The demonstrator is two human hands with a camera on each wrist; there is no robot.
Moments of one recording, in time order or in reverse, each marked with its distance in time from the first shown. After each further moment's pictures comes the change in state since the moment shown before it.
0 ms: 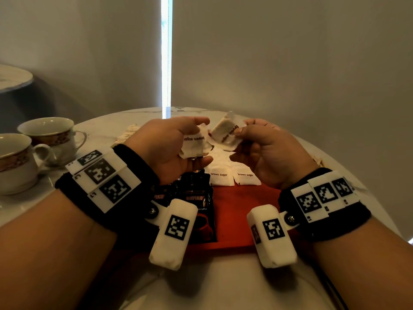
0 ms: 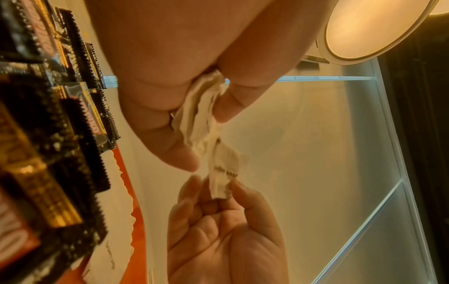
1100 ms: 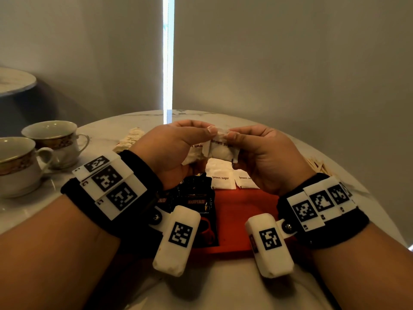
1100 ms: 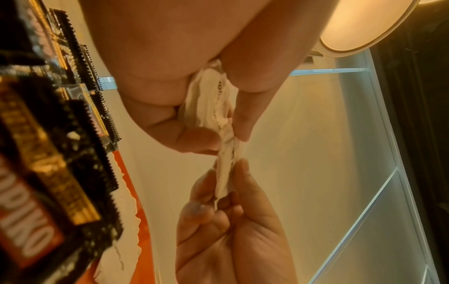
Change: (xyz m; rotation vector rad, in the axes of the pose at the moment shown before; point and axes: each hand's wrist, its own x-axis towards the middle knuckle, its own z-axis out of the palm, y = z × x) left_hand -0.005 0.000 0.003 0.126 -0.047 0.076; right_hand 0.002 0.008 0.005 -0.022 -0.015 -0.061
